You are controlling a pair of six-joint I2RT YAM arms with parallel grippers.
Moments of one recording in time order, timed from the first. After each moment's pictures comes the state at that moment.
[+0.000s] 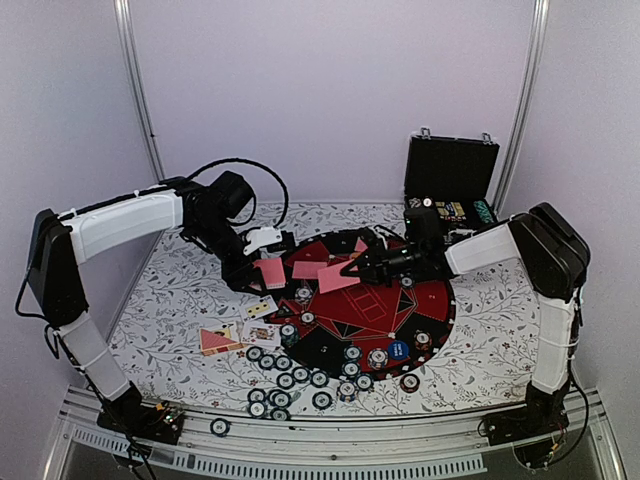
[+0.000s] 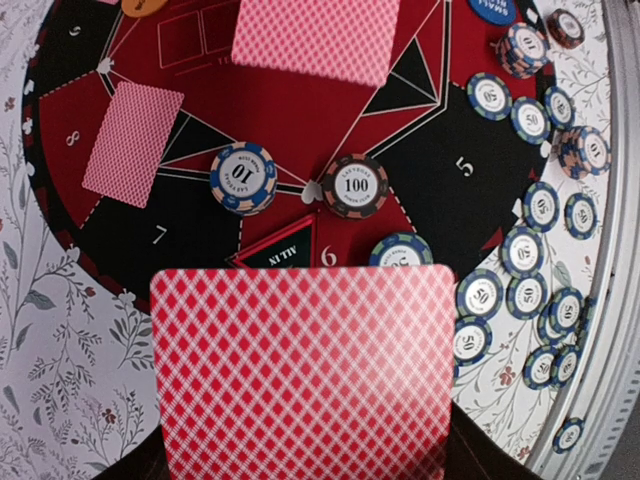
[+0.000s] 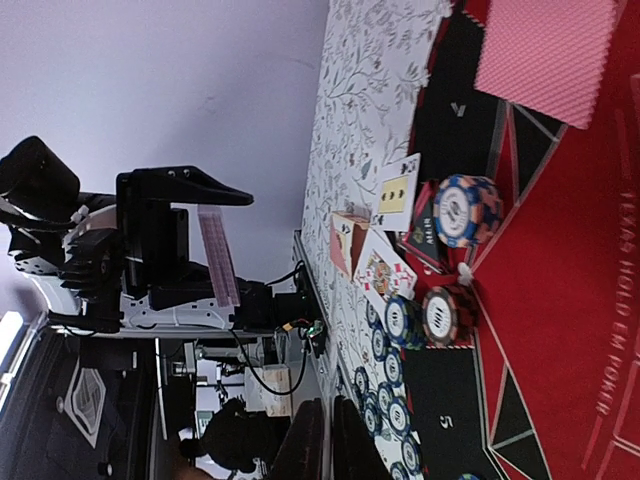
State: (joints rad) left arm -0.59 1.70 1.42 -0.96 0.30 0.66; right arm 0.56 2.04 1.15 0.45 -1.06 1.04
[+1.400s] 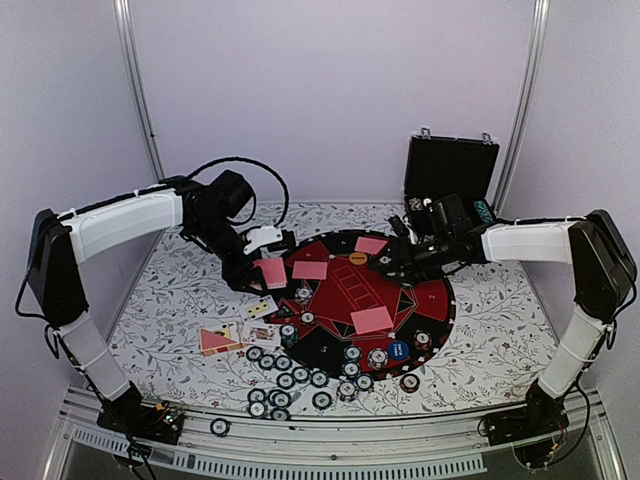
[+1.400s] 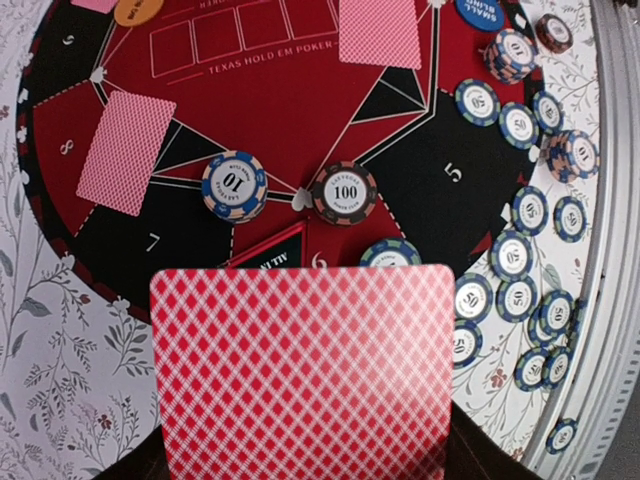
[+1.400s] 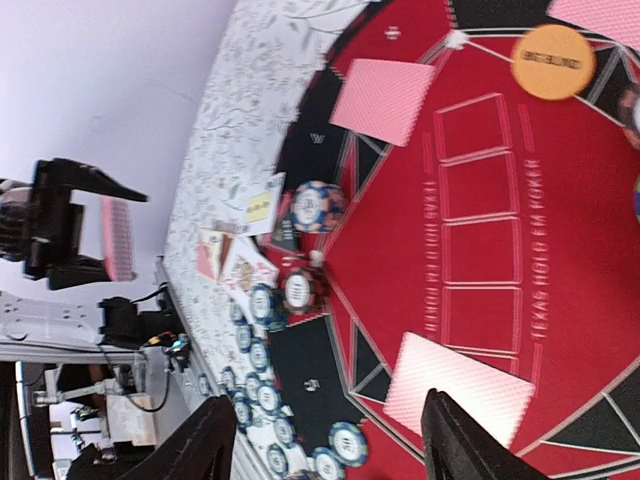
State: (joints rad) left arm -0.59 1.70 1.43 -0.96 0.33 0.66; right arm 0.49 1.73 1.08 -0.15 -0.72 0.53
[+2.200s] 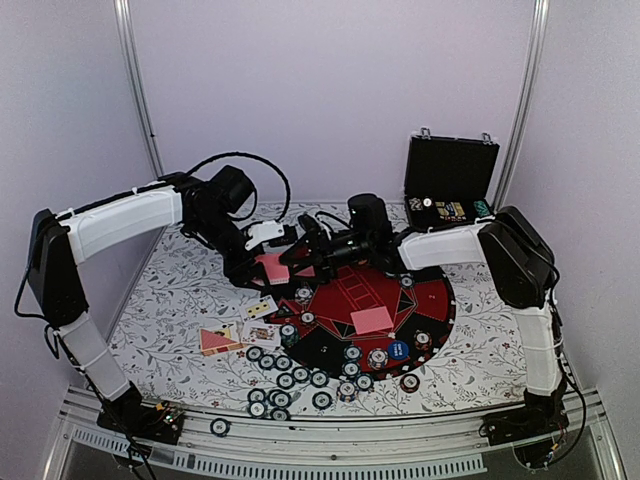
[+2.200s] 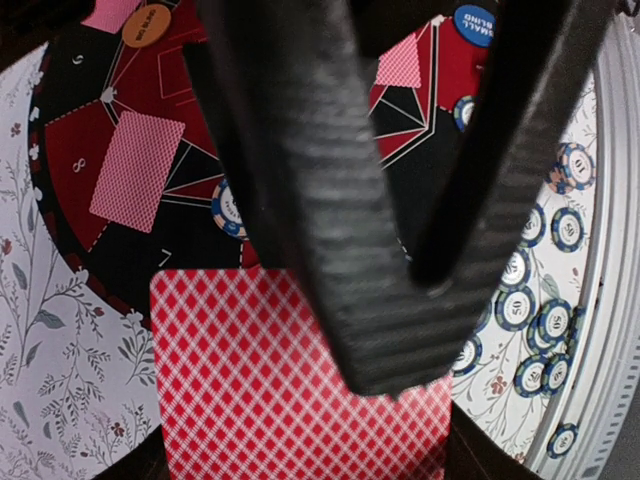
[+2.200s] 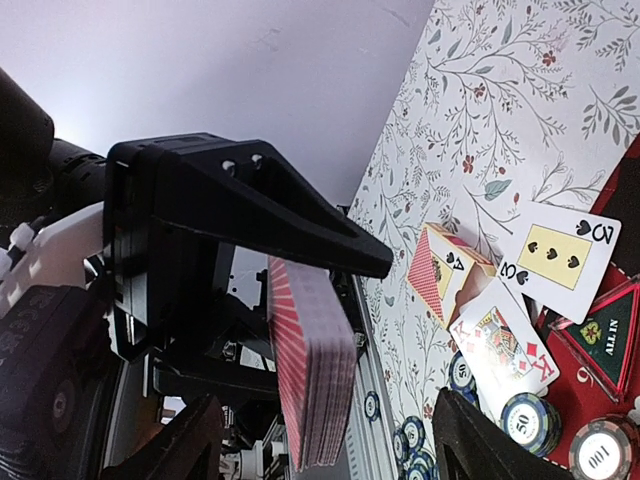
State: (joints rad) left arm -0.60 1.70 1.46 -0.96 0.33 0.67; right arm 0.77 2.18 1.51 0.38 -1.01 1.02
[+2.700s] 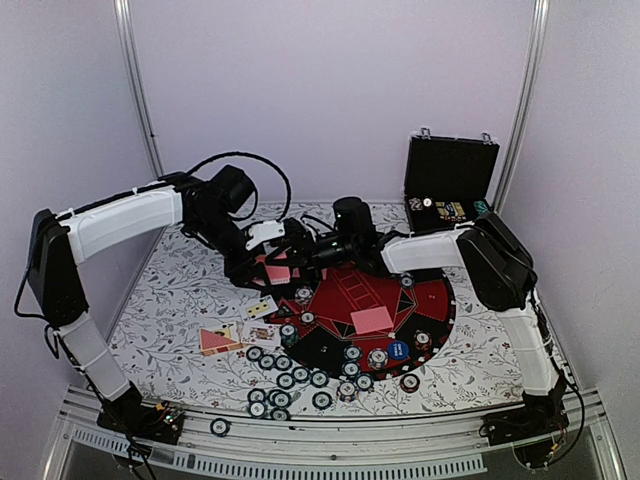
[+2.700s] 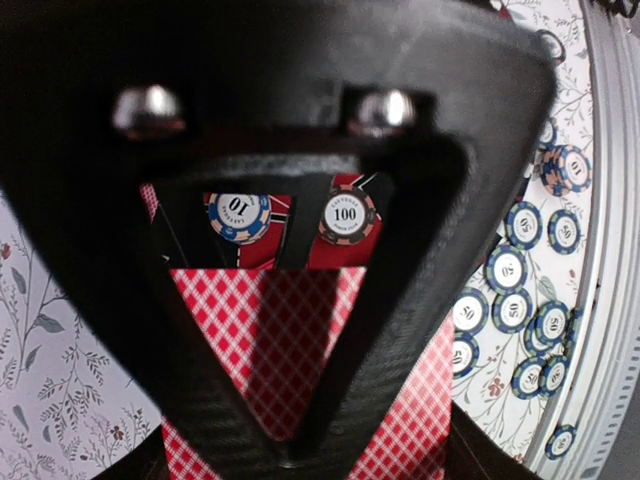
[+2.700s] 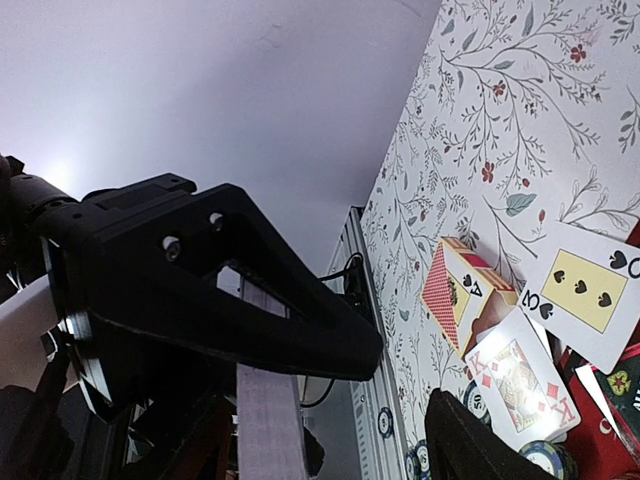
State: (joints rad) left arm -0.60 1.70 1.46 -0.96 0.34 0.66; right arm 0.80 2.32 1.66 0.44 -1.03 1.13
